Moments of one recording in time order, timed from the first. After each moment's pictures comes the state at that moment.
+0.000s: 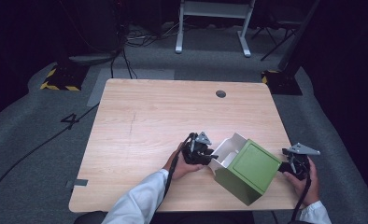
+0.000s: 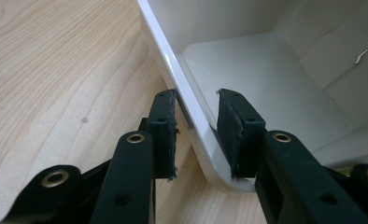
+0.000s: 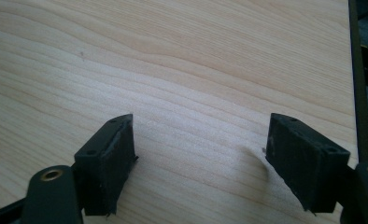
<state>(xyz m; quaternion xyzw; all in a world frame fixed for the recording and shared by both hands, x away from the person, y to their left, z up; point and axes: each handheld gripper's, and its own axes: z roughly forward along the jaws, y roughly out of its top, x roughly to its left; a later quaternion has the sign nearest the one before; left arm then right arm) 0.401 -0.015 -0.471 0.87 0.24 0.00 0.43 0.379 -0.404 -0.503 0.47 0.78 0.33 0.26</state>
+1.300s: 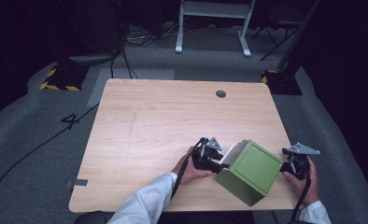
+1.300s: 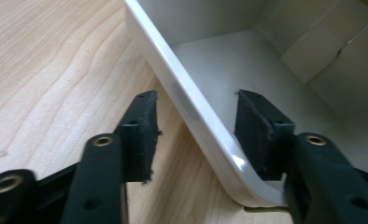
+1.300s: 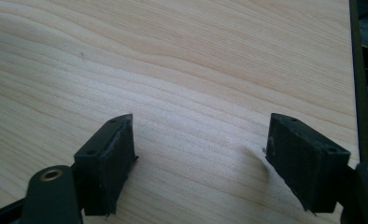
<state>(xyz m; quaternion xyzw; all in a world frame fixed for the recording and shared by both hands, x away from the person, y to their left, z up) 0.391 -0.043 -0.474 0.88 0.21 -0.04 0.43 0.380 -0.403 -0.503 0.47 0.78 0.33 0.26</state>
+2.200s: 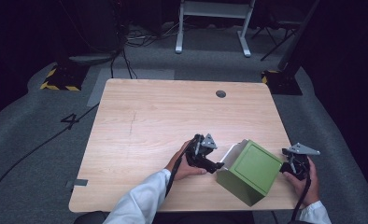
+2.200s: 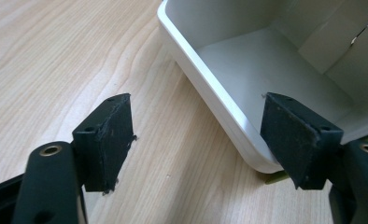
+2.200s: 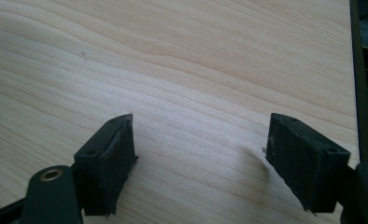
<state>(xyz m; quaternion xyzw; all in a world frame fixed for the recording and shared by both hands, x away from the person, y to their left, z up) 0.389 -0.022 -0.453 0.89 0.20 0.03 0.42 0.379 -0.403 -0.503 0.47 0.78 0.33 0.26</state>
